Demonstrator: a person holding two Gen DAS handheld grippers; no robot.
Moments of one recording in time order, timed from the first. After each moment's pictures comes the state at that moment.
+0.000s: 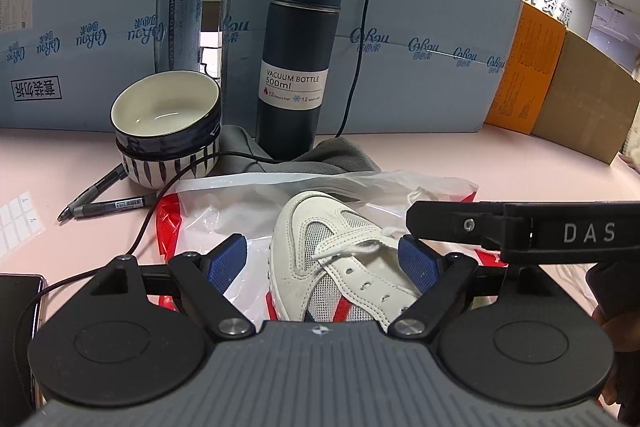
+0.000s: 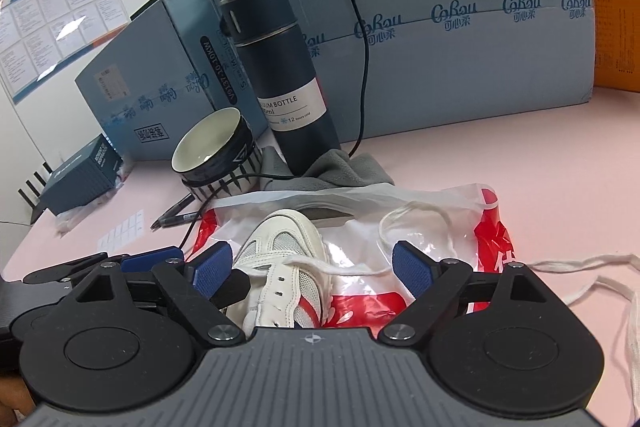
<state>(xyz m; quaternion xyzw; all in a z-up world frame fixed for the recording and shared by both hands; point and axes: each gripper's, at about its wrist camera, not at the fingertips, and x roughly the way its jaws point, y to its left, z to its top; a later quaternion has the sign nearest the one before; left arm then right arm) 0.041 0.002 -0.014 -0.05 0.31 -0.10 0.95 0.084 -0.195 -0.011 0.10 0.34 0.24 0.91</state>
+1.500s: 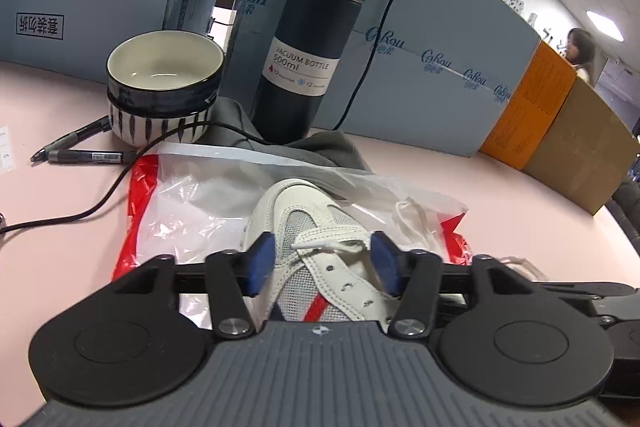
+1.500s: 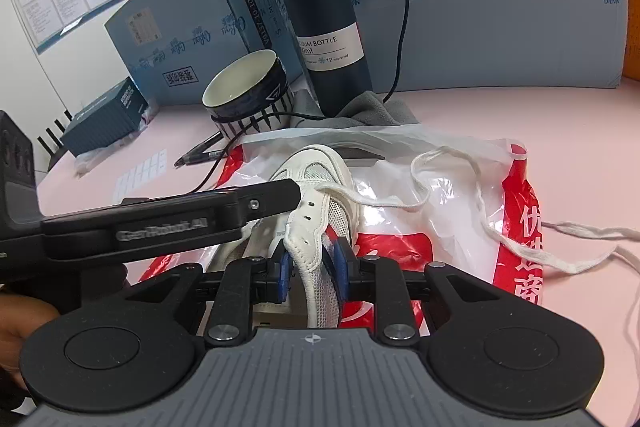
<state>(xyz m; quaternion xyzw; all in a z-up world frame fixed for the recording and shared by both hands) 0.047 0.002 -0.036 -0.14 0.31 -0.10 0.94 0.061 -0.186 -0.024 0.05 0.38 0.29 0.88</state>
